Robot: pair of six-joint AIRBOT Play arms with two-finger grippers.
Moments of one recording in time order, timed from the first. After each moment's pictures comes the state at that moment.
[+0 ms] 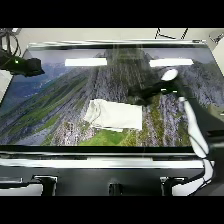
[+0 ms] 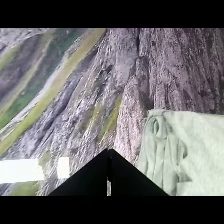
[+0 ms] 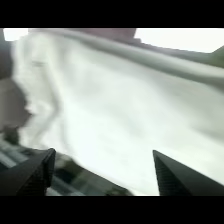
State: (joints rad) left arm 0.04 -1.50 1.92 1.29 -1.44 -1.52; right arm 0.06 -1.73 1.56 -0.87 1.35 1.62
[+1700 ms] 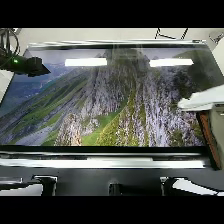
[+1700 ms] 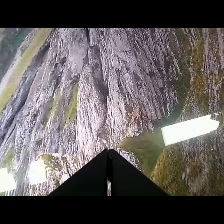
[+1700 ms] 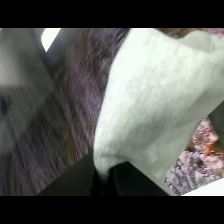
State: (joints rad) left arm 0.03 -1.48 1.92 1.13 -1.48 -1.47; right arm -0.91 -1.42 1.72 -0.80 1.46 1.58
